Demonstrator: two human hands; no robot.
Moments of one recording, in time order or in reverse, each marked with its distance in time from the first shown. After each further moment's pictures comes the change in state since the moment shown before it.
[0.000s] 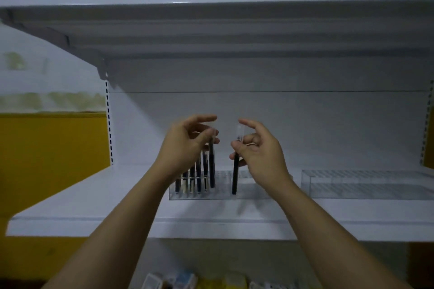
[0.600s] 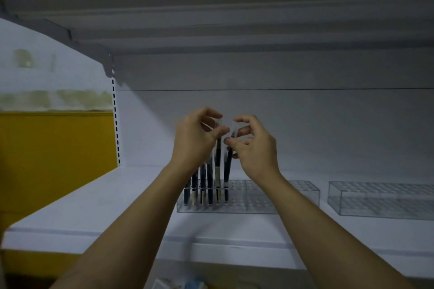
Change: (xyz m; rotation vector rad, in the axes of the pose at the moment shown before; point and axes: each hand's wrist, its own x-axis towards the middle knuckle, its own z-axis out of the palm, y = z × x) left_hand 0.058 -0.044 0.006 0.351 0.221 0.122; right_hand 0.059 0.036 0.044 -0.154 0.065 -0.088
